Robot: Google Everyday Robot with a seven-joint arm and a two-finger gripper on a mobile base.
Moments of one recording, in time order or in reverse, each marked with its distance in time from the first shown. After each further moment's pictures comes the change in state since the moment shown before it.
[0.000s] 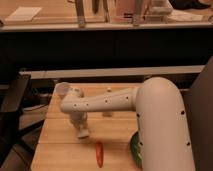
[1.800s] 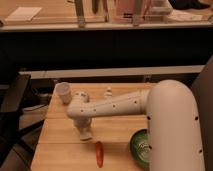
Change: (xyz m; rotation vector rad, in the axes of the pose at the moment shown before) arm -0.017 0.009 0.006 0.032 0.050 0.007
